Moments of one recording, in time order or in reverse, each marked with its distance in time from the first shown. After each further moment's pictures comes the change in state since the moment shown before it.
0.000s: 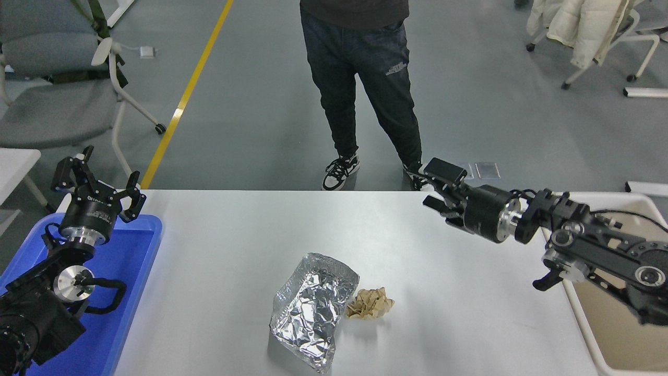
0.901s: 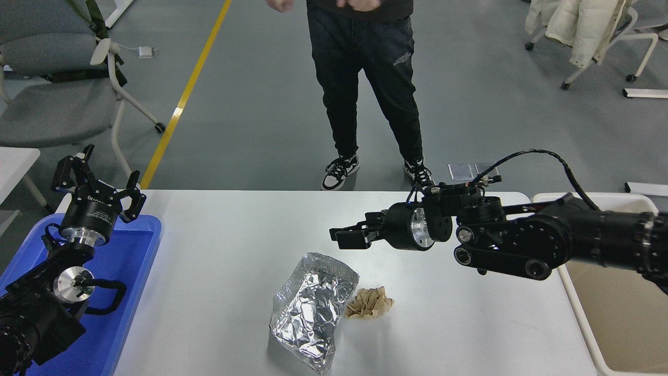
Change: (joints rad) left arm 0.000 0.000 0.000 0.000 0.000 0.001 0.000; right arm 0.278 0.449 -0.564 -0.312 -0.438 -0.127 0.002
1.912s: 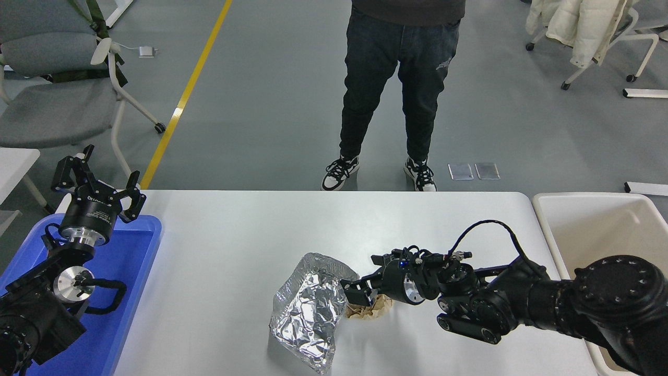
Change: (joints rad) left arm 0.000 0.000 0.000 0.000 0.000 0.000 0.000; right arm -0.233 0.159 -0.103 -0.327 -0.041 -0.137 0.088
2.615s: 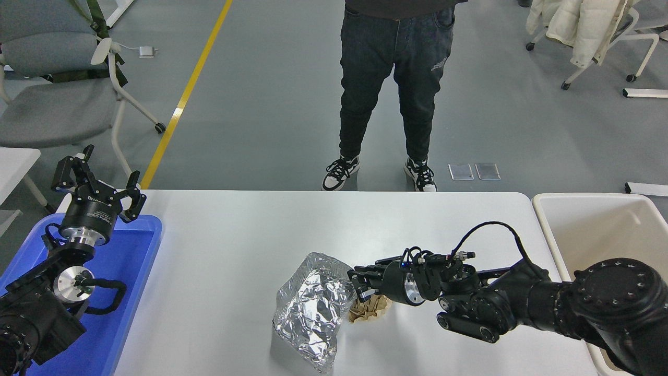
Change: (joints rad) left arm 0.000 0.000 0.000 0.000 0.000 0.000 0.000; right arm 0.011 0.002 -0.002 -0.011 0.074 0.020 0.033
